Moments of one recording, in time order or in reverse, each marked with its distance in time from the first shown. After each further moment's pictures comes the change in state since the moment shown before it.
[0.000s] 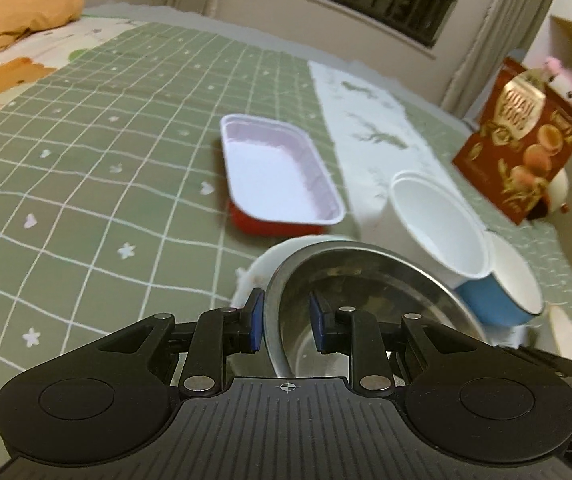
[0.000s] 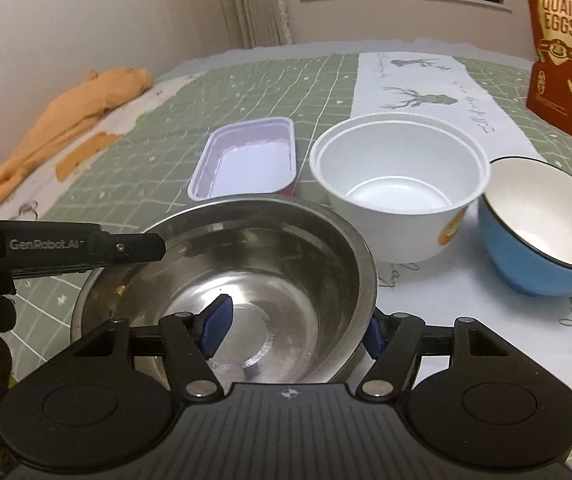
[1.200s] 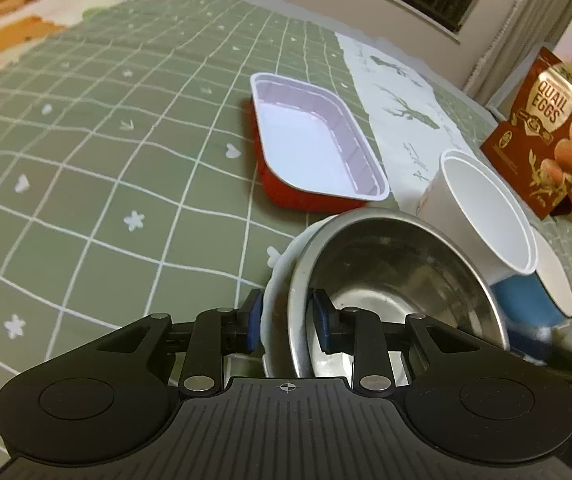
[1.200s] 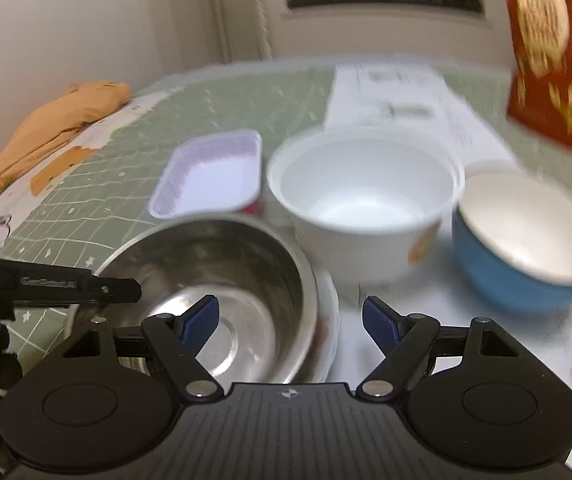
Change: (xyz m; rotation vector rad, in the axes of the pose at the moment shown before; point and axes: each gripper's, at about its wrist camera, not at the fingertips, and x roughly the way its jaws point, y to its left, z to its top) left arm 0.033 0.023 -0.006 -0.063 0.076 0.015; right arm 0.017 -0.028 0.001 0.047 -0.045 -0.042
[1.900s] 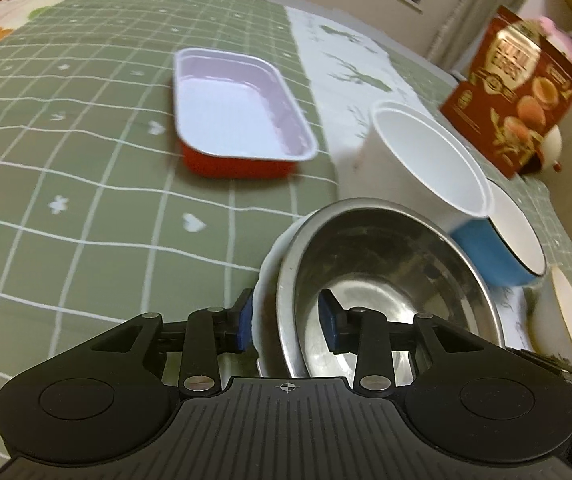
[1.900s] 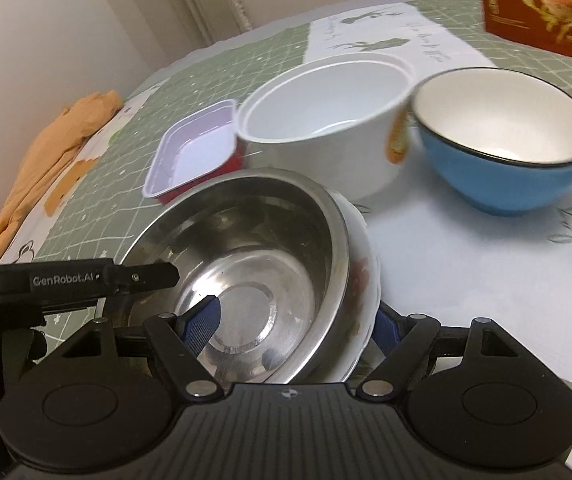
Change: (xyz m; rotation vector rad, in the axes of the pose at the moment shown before) left arm 0.005 -0.044 -0.016 0.108 0.068 -0.074; right arm -0.009 -0.038 -0.023 0.187 0.087 0.095
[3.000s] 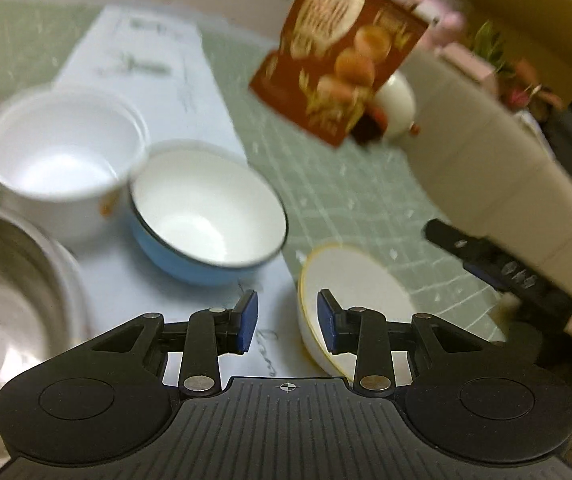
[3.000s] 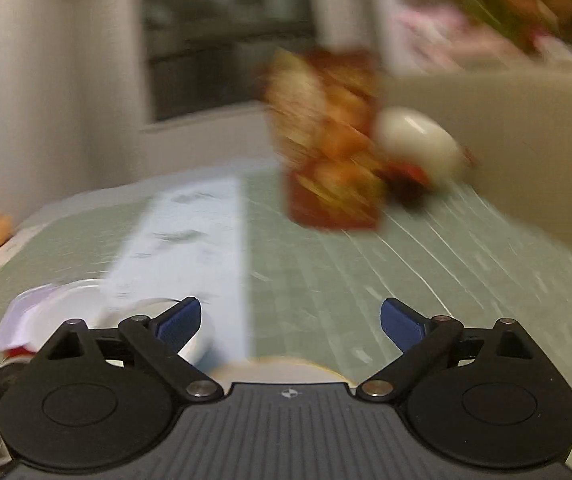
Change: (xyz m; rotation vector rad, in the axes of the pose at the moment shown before) left arm 0.036 -0.237 -0.017 0.120 0.021 -0.299; right arm -0.163 -0.196 0.053 0.045 -0.442 -0.354
